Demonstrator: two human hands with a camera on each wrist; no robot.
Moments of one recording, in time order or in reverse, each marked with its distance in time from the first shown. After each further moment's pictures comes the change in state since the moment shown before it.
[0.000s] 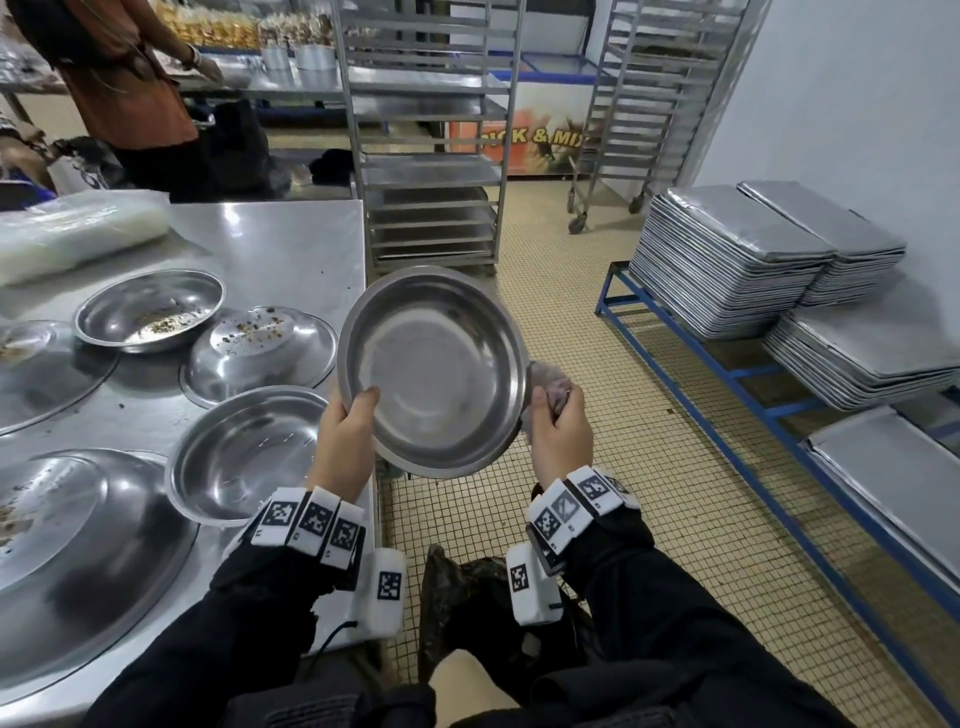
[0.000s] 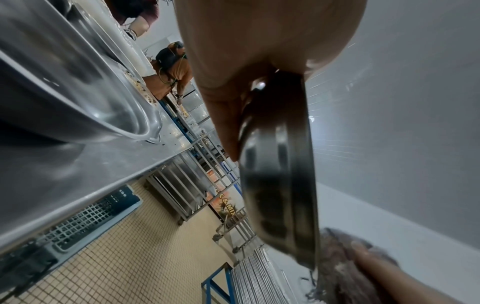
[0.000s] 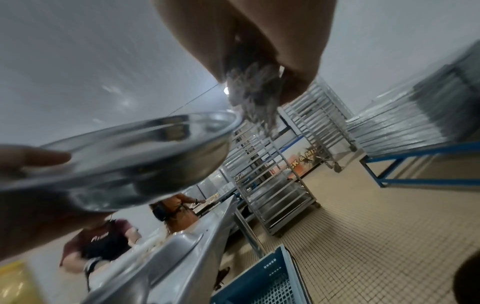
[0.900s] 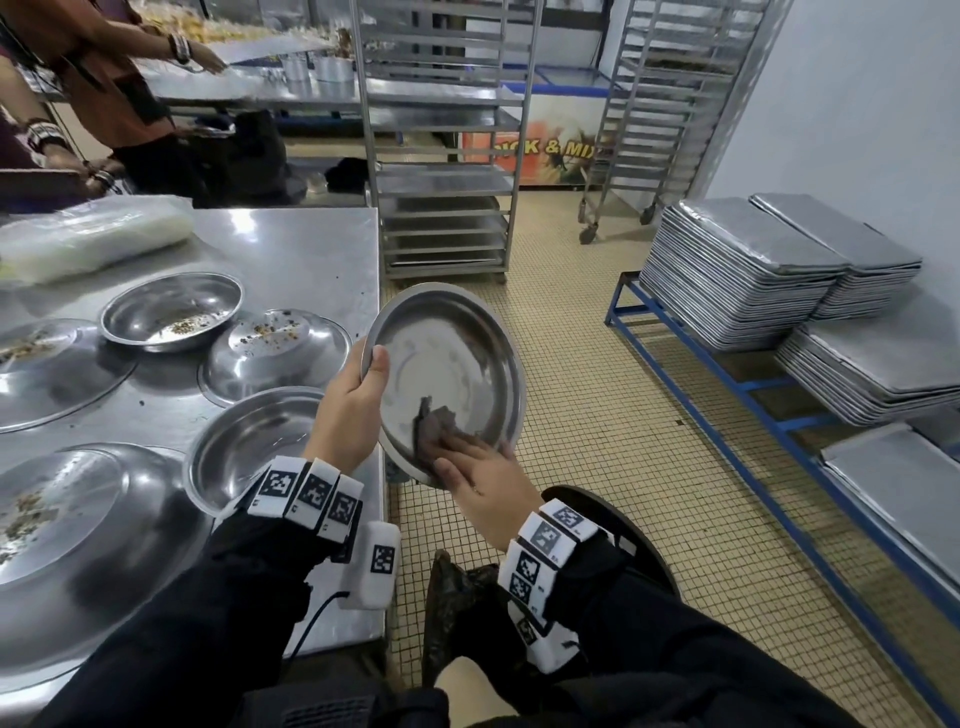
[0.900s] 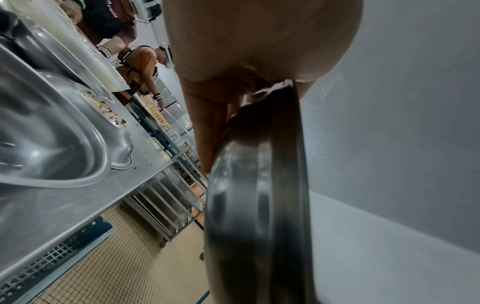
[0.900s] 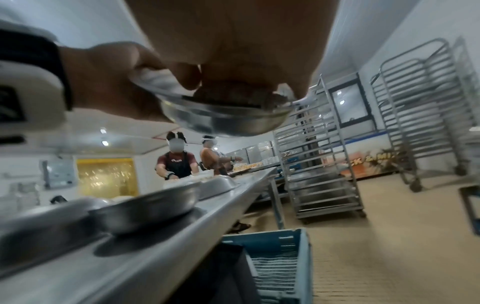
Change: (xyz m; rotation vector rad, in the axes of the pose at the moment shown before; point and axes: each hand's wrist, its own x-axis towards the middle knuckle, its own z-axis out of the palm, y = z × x) left_hand 0.017 0.025 -0.011 0.238 -0.069 0.116; right_hand -0.048 -0.004 0.021 -0.598 -0.721 -0.534
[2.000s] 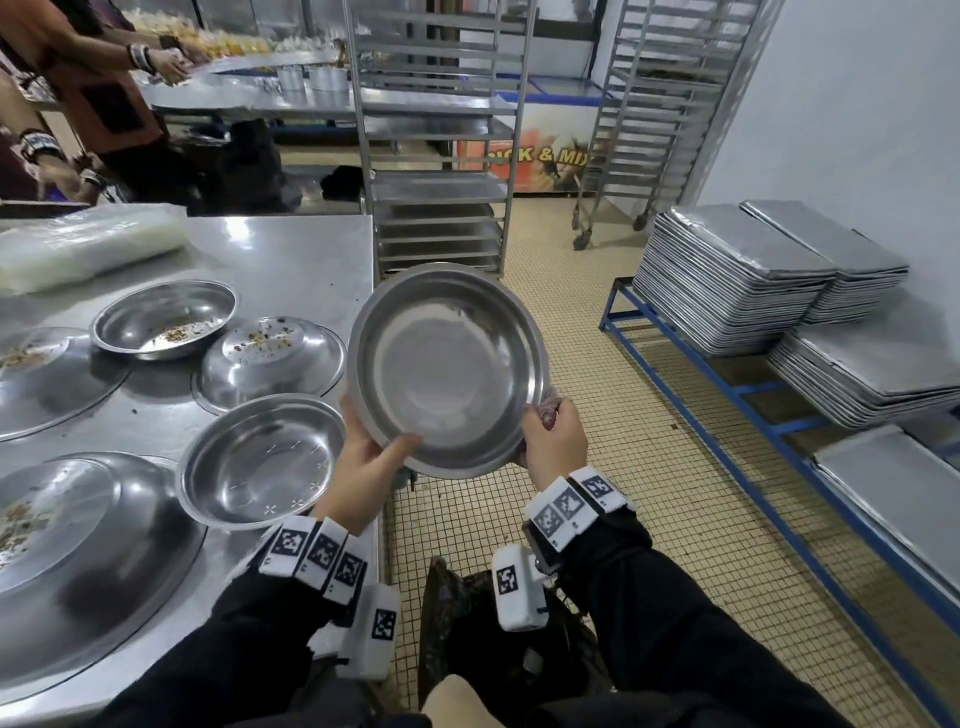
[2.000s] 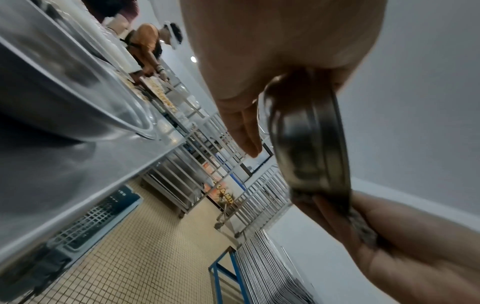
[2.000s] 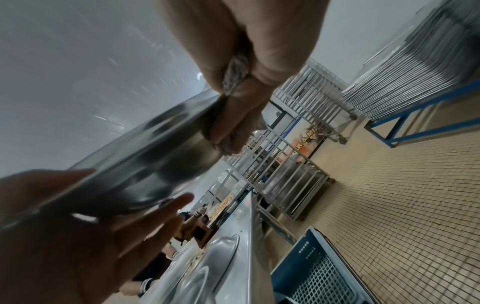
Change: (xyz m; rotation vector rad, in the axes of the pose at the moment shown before) left_hand -0.040 -0.030 0.014 -0.172 -0.102 -0.036; right_hand 0.016 0.026 -0.037 0.838 0.660 0.580
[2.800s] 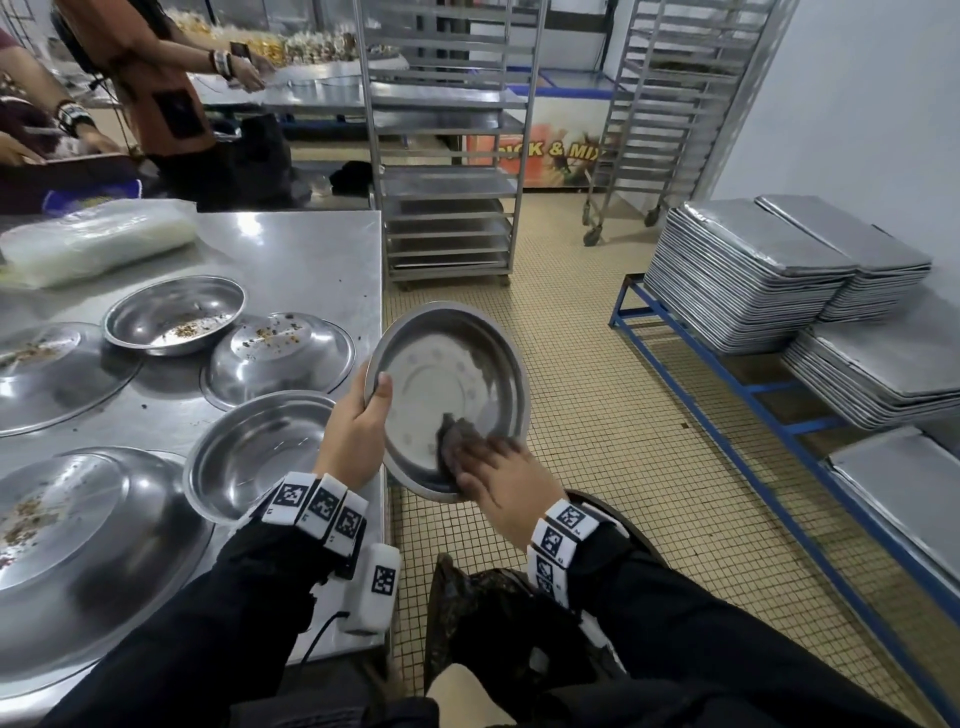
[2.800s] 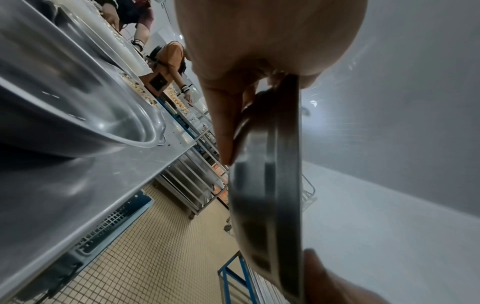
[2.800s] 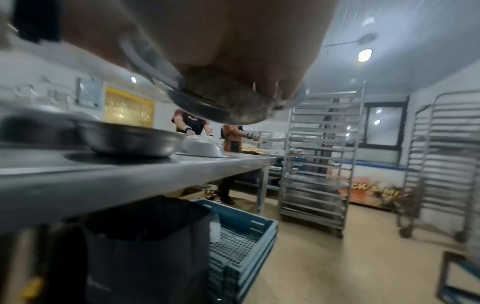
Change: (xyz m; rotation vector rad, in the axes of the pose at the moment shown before) left_hand 0.035 0.007 -0.009 0.152 0.127 0.063; right_hand -0.005 0.045 0.009 -1.197 -0.690 -0.754
